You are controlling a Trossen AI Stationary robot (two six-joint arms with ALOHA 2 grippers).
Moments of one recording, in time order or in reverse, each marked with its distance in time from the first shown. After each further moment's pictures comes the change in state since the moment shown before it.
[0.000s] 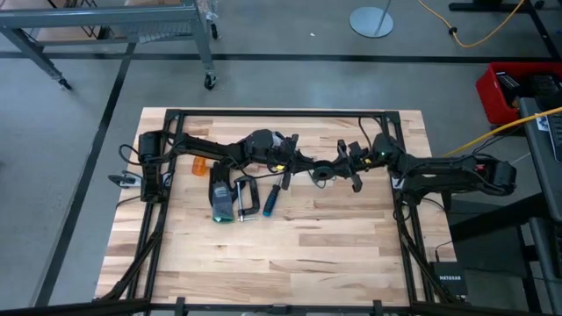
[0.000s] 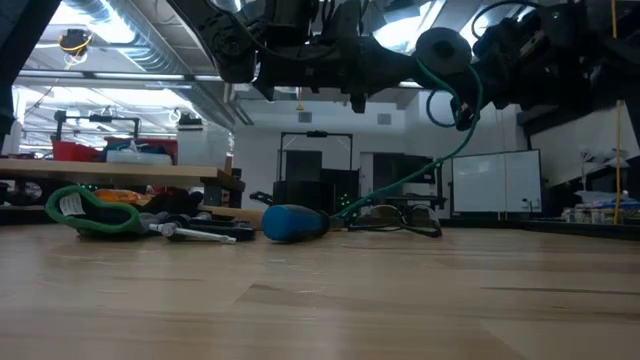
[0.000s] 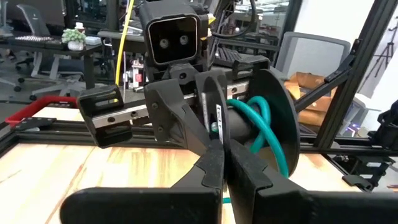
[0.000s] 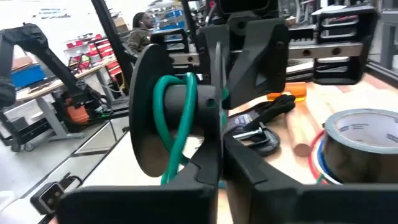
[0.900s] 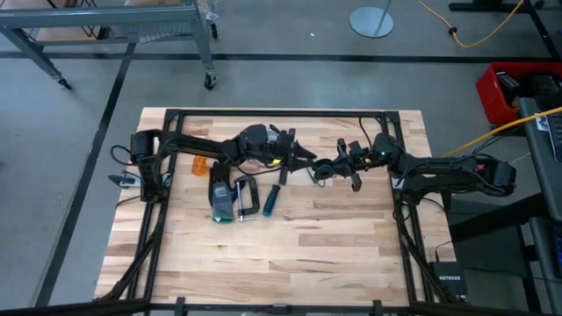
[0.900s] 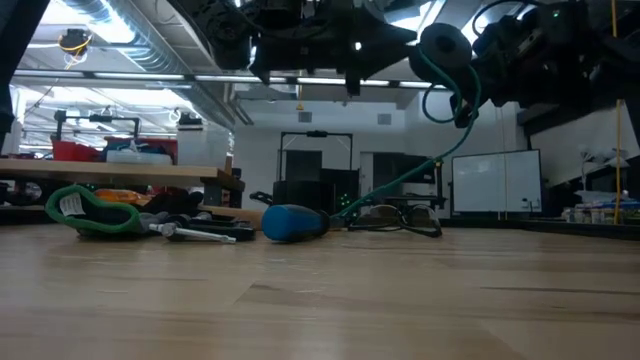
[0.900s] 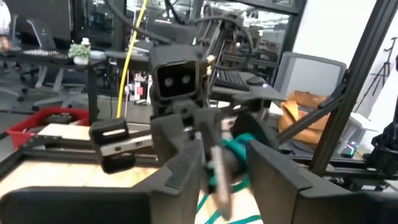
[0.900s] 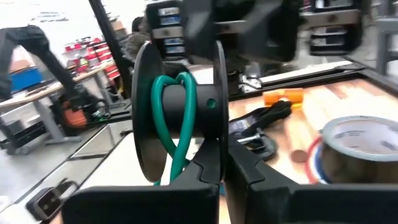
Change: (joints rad) left arm 0.013 -0.071 0.000 -0.005 -0.005 -0.047; right arm -0.015 -0.004 0.004 0.008 0.011 0.000
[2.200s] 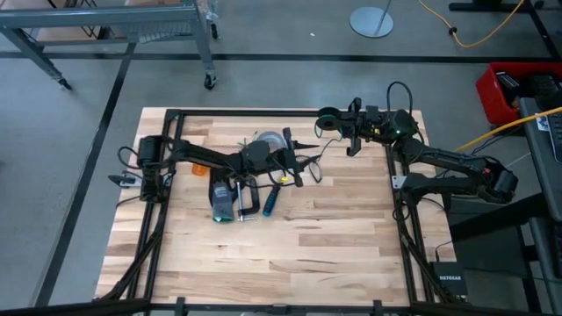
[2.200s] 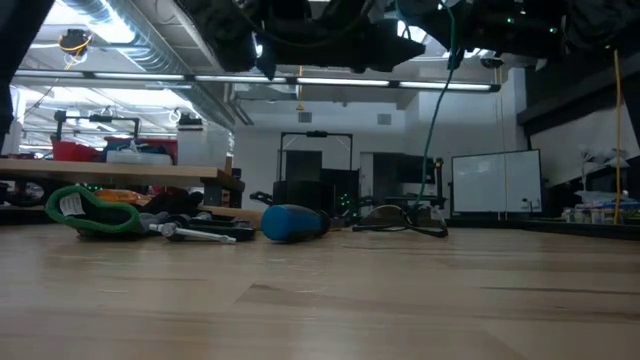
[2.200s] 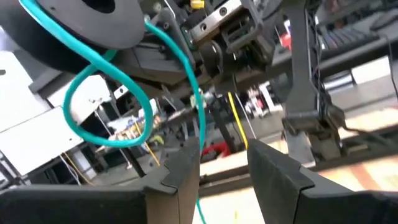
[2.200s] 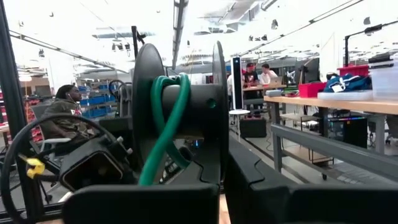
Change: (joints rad) left arm -0.114 0.072 0.012 0.174 -0.522 0.653; right arm -0.154 -0.028 0.267 0.030 0.208 -0.025
